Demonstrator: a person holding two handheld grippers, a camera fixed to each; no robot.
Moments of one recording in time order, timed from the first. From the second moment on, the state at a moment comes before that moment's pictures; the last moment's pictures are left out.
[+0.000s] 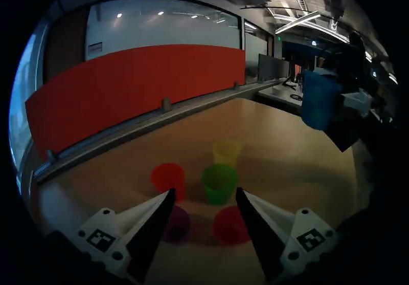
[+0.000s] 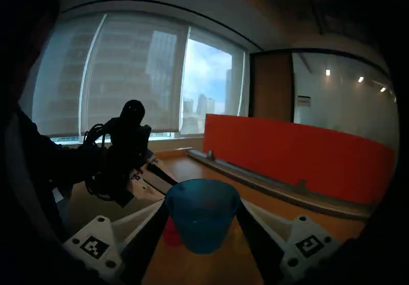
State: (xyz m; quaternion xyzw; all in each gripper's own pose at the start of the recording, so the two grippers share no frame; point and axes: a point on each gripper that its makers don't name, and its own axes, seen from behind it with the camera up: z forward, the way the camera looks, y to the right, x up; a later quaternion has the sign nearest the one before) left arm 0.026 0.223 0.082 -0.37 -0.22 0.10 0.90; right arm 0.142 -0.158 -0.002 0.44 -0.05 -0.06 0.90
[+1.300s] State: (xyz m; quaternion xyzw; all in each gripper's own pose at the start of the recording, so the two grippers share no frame) left arm -0.029 0.279 0.109 -0.40 -0.28 0.13 0.86; right arm 0.162 -0.109 0.022 0.37 -0.05 -0.07 0.92
